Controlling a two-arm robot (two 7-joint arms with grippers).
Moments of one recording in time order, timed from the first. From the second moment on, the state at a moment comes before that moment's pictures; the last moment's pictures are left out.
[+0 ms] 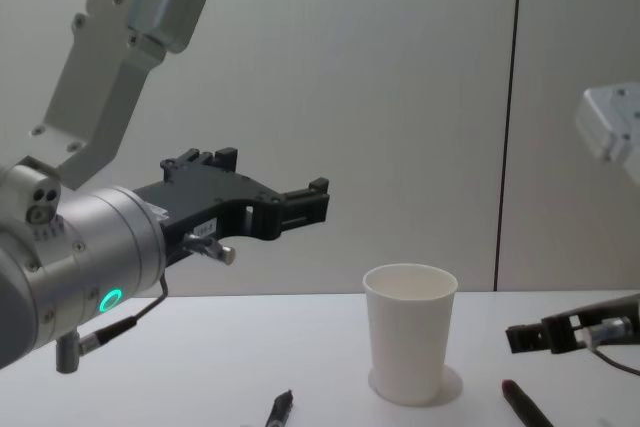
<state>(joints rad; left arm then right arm) -0.24 0.38 0.45 -1.63 -0.20 0.01 -0.01 0.25 0.12 -0.26 -1.54 0.04 0.64 -0.02</state>
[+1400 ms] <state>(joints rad) -0.24 0.38 0.45 -1.63 -0.20 0.01 -0.01 0.49 0.03 -0.24 -1.15 0.02 0.73 0.06</state>
